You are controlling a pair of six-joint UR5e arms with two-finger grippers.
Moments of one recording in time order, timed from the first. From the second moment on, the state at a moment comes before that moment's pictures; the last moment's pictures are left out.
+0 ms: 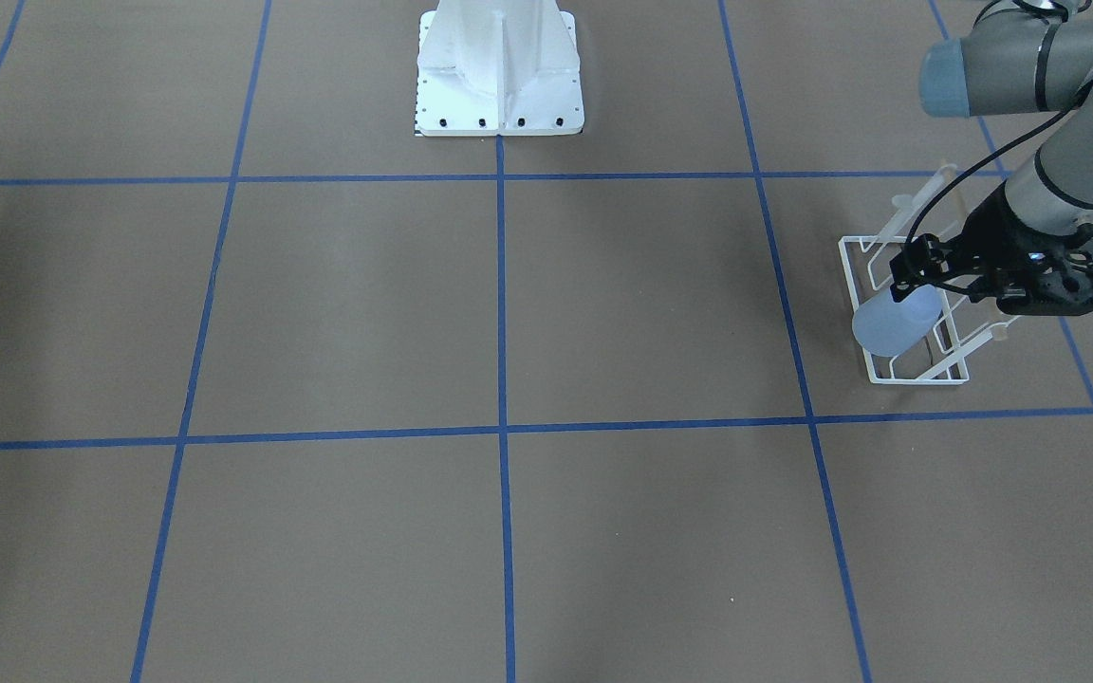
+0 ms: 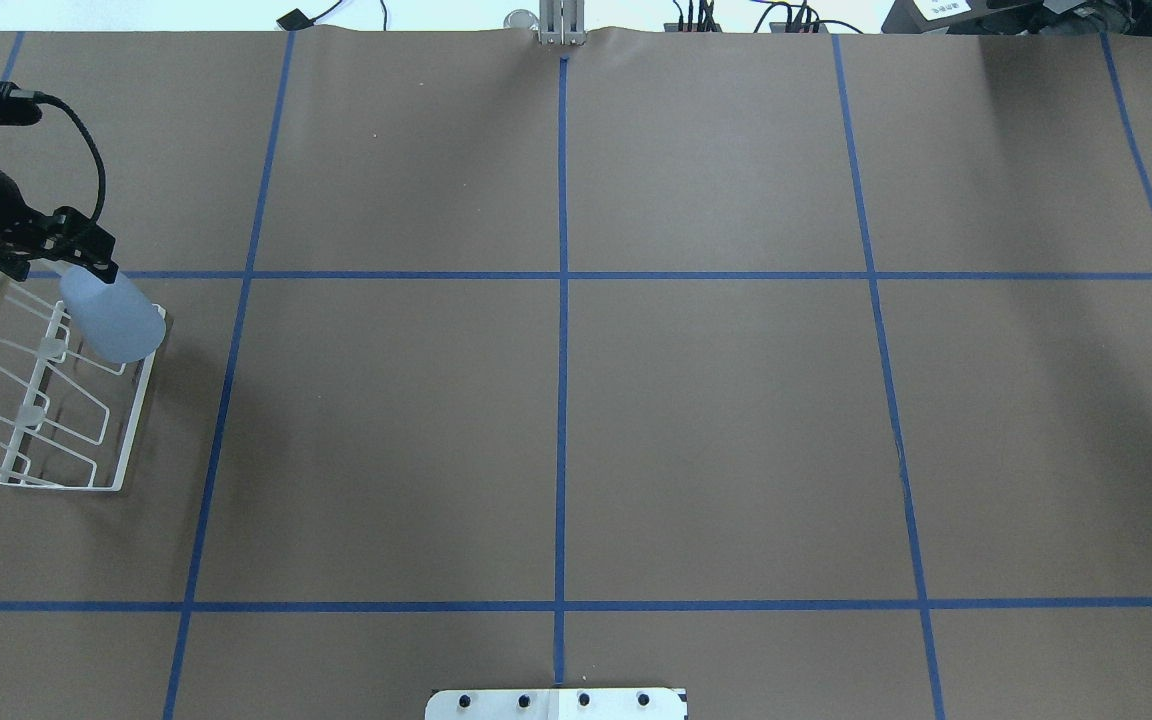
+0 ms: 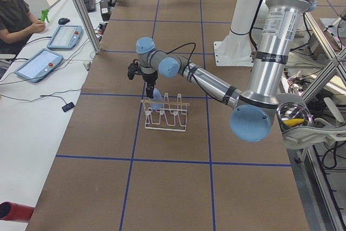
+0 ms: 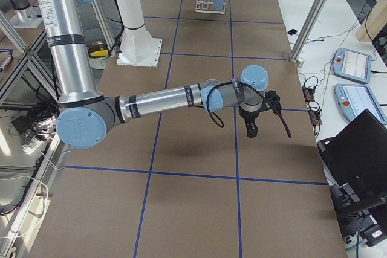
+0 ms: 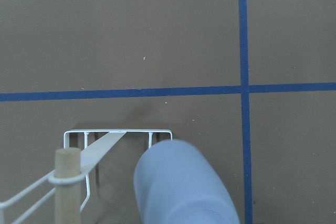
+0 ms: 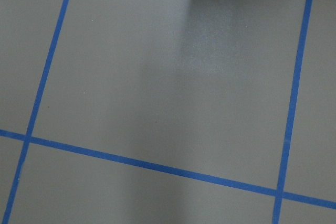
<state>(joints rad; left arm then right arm) -1.07 -1.77 -1.85 -1.59 -2.25 -0.65 1.44 -1.39 1.62 -1.47 2.38 0.14</state>
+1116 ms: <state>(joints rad) -1.31 -1.71 -1.84 -1.57 -2.27 -0.25 1.47 -1.41 1.65 -1.47 2.37 0.12</state>
